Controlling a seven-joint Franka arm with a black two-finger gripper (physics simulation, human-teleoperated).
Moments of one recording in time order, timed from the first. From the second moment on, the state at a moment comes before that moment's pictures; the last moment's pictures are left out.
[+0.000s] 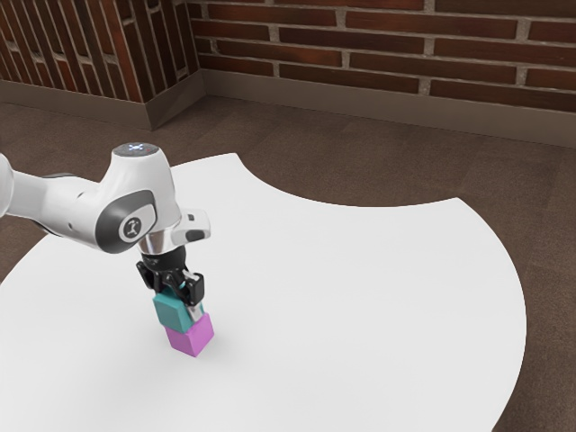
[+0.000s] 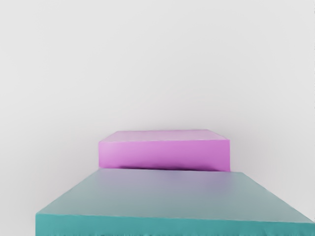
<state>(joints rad) -0.09 -0.03 0.08 -2.38 0.01 2.31 0.00</state>
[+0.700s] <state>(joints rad) -0.09 -0.01 0.08 -2.35 -0.03 2.30 0.06</state>
